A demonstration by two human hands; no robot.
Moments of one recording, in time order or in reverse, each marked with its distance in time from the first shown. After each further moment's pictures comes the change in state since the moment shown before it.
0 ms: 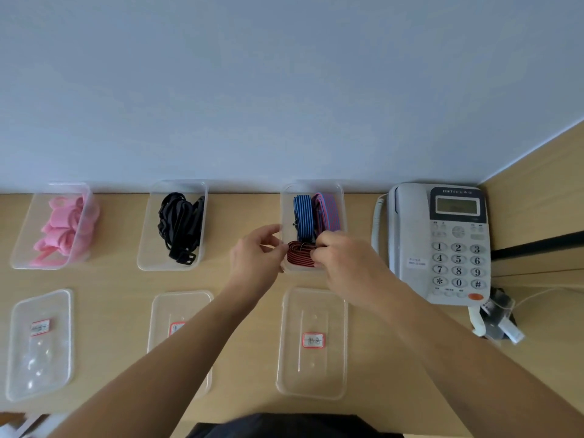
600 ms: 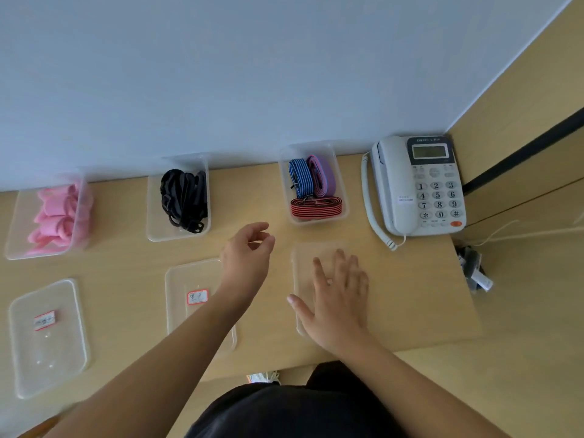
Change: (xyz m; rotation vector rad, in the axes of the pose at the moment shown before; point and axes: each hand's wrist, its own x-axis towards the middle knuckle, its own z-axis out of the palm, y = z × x) left_hand -0.050 -0.056 -0.041 -0.115 -0.052 0.028; right_hand -0.085 -0.125 0.121 0.058 -0.006 0.670
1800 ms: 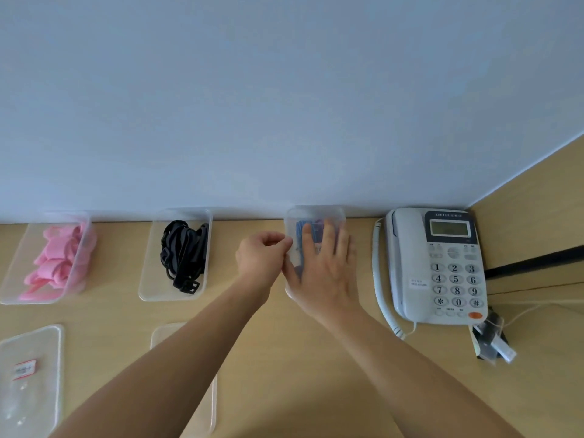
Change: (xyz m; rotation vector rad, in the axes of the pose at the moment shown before) left_hand 0.098 0.068 0.045 -0.128 0.083 -0.192; right_hand 0.153 -0.024 -0.091 -0.035 0.369 -0.180
